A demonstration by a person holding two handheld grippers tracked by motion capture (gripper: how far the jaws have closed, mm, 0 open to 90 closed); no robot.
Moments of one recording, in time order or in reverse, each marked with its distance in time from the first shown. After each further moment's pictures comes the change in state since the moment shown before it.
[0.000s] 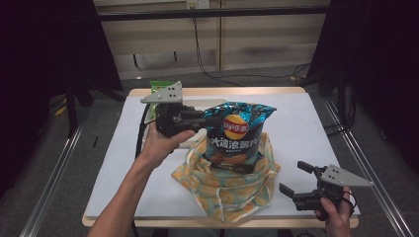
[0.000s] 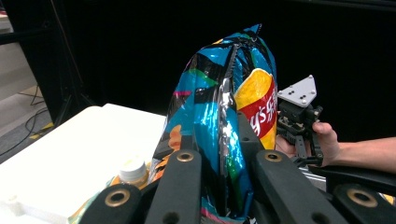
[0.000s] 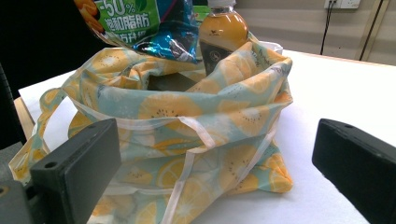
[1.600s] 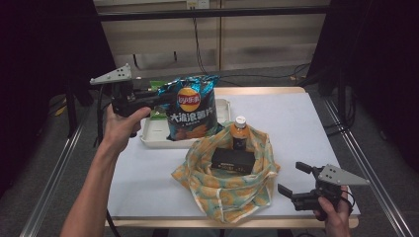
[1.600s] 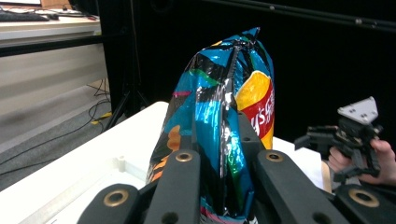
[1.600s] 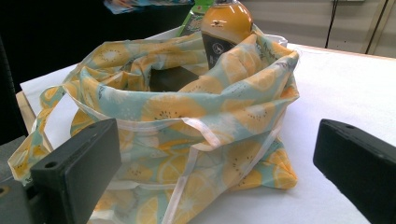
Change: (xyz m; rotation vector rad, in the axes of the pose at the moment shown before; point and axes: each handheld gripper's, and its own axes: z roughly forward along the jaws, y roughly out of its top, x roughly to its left) left arm 0.065 -0.007 -0.085 -0.047 0.201 -0.094; right arm 0.000 -0.001 0.003 0.030 0.010 0.009
